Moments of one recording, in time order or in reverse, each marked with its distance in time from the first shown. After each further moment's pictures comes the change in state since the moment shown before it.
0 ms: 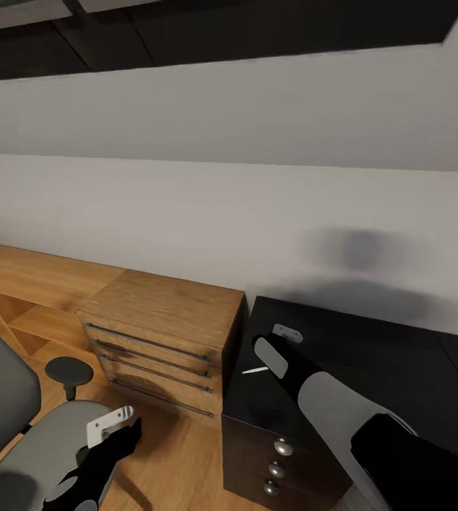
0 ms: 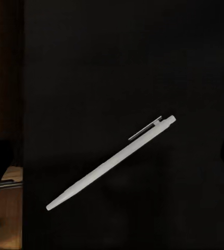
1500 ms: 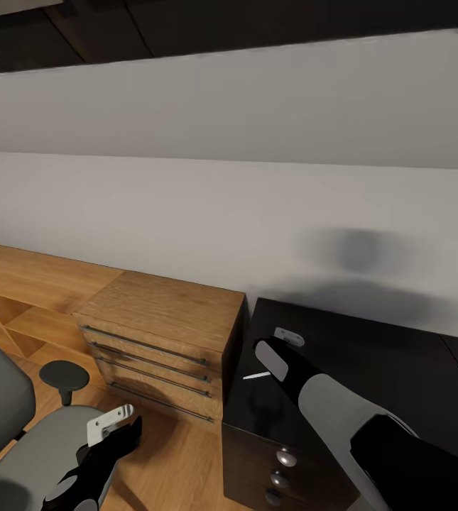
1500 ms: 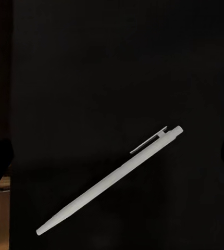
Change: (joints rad) left arm 0.000 0.000 0.000 -0.012 -0.001 0.000 0.001; right arm 0.006 0.000 0.001 0.023 0.003 -0.002 -0.001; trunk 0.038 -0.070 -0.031
